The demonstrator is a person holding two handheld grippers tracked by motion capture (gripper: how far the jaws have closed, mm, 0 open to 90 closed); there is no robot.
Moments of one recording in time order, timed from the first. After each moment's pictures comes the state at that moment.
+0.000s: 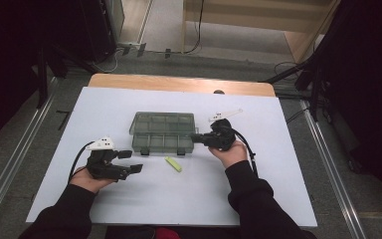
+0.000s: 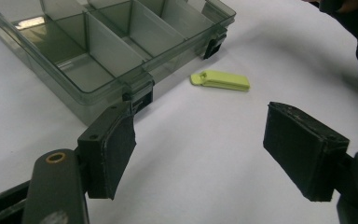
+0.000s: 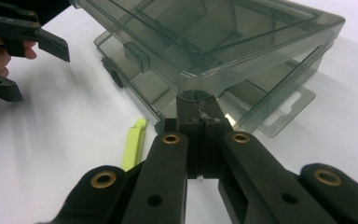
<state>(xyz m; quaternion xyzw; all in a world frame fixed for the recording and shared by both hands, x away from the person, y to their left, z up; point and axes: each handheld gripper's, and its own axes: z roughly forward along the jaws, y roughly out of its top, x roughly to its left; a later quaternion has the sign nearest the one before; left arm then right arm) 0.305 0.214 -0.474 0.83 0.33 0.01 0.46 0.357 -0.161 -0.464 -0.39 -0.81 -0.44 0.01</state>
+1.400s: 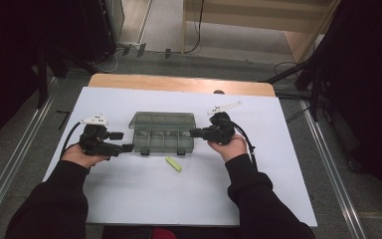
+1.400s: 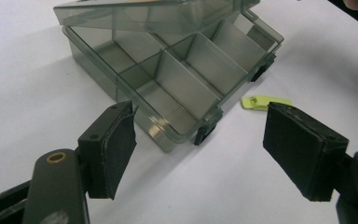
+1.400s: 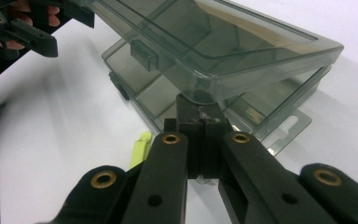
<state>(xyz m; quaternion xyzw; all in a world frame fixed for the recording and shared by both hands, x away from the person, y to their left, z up) 0.360 0.232 -0.449 0.84 0.35 0.02 0.42 0.370 -0.159 -0.450 -0.38 -0.81 -0.44 0.01</state>
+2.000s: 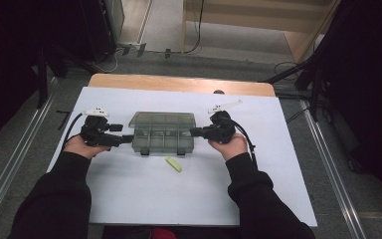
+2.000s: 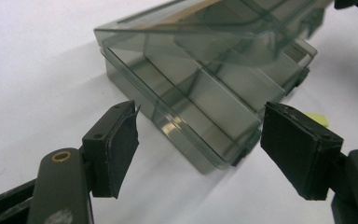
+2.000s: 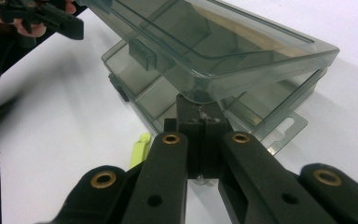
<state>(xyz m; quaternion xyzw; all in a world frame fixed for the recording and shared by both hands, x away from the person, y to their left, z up) 0.389 0.234 -0.449 0.83 0.36 0.04 0.42 0.372 -0.160 -0.447 -0.38 -0.81 -0.44 0.02</state>
